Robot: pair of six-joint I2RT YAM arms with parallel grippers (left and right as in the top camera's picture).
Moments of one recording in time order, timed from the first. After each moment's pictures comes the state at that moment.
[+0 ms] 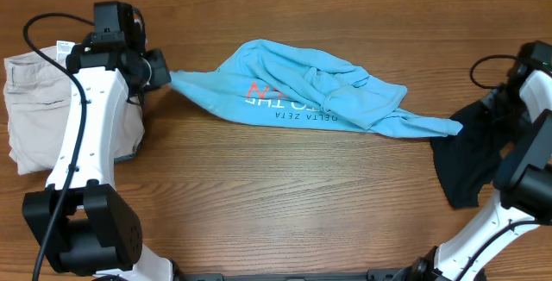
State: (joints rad) left arm 0.09 1.76 1.55 -0.96 0.00 -0.25; right arm -0.51 2.12 1.53 -0.78 0.26 0.43
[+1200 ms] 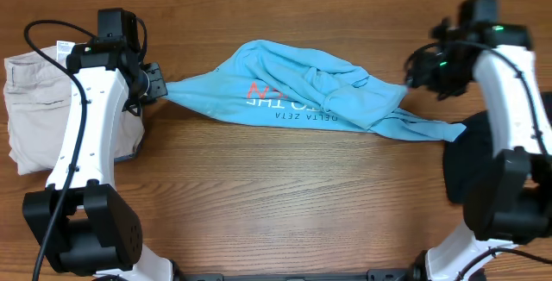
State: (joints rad) left arm 0.09 1.76 1.55 -1.07 -0.09 -0.25; right arm -0.12 1.87 1.64 -1.12 -0.19 0.04
